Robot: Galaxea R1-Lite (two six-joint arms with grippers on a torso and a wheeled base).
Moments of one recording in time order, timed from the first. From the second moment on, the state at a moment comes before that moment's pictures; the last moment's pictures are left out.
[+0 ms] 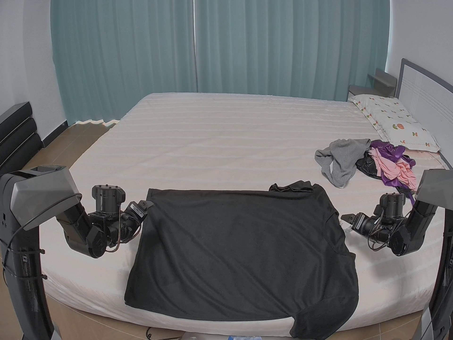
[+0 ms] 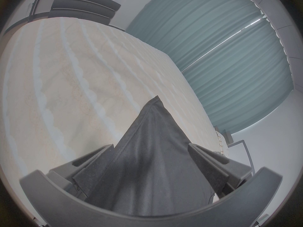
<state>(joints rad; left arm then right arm) -0.12 2.30 -0.81 -0.92 -0.01 -0.97 -0.05 2.33 -0.66 -1.05 0.12 0.51</state>
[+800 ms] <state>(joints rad) -0.14 2.10 -0.35 -1.02 -0.08 -0.97 -0.04 2.12 -0.25 -1.22 0.32 0.56</state>
